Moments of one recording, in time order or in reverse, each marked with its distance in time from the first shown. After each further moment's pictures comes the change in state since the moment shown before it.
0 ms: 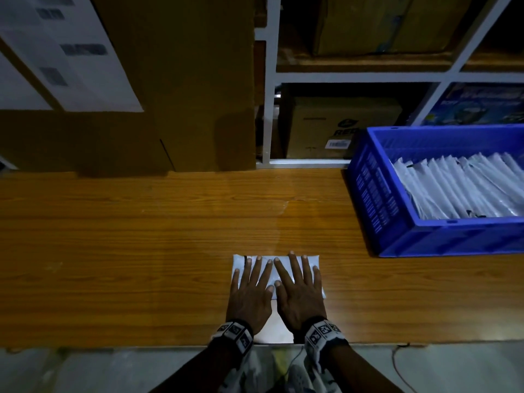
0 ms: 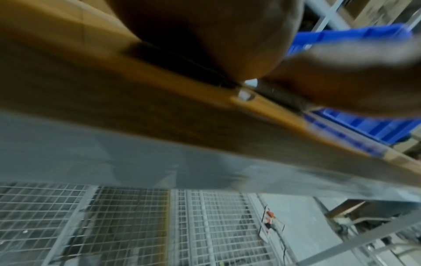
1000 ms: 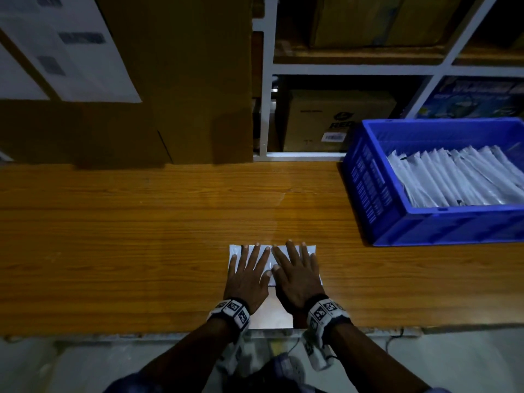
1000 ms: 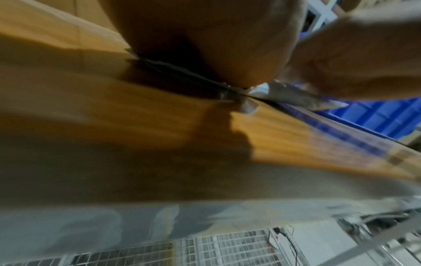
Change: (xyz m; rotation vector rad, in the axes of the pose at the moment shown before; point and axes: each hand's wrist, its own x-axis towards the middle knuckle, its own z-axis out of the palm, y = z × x) left_hand 0.011 -0.007 -0.003 0.022 -0.107 -0.002; right_hand 0.004 0.003 -0.017 0.052 -0.080 -0.022
